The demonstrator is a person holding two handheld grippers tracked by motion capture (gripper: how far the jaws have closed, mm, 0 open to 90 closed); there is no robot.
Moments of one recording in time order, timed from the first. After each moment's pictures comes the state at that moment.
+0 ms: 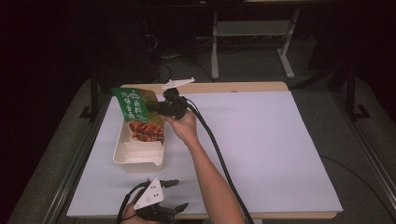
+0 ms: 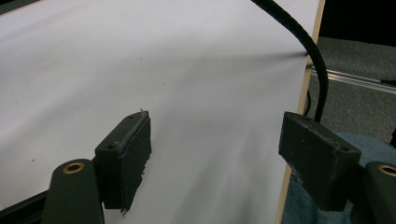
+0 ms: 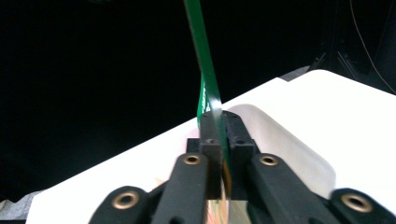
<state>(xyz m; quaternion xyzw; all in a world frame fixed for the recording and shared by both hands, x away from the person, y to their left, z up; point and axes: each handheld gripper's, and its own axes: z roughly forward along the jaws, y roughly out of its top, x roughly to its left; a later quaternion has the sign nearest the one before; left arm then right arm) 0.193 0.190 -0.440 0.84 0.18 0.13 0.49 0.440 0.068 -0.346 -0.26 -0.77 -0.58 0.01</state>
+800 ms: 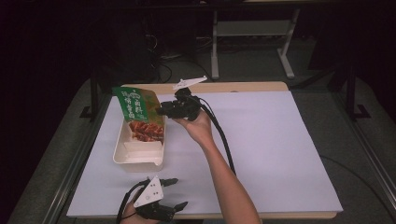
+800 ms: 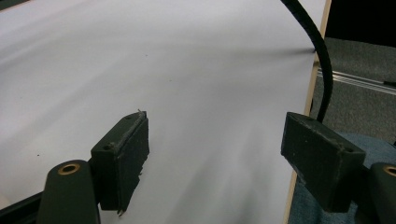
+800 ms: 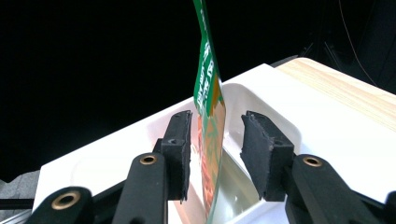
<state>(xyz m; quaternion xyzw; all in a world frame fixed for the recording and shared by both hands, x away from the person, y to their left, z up) 0.196 0.191 -0.441 0.84 0.19 0.13 0.49 0.421 0.029 -0.329 -0.26 -0.80 -0.55 -0.01</state>
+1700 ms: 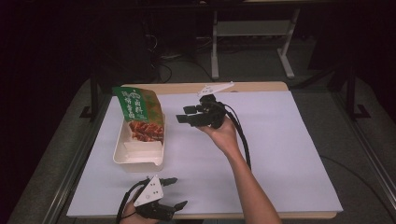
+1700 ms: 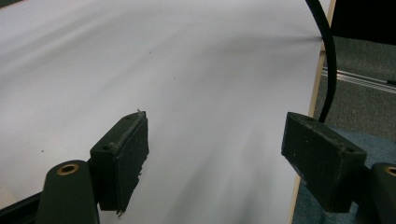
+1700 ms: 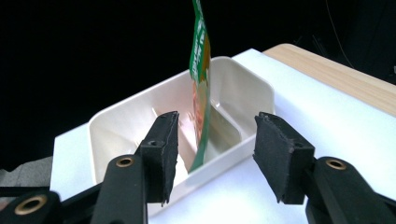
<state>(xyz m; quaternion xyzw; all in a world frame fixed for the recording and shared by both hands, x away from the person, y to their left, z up) 0.198 0.192 -0.443 0.84 0.19 0.13 0.48 0.392 -0.037 -0.327 -0.27 -0.80 -0.54 -0.02</state>
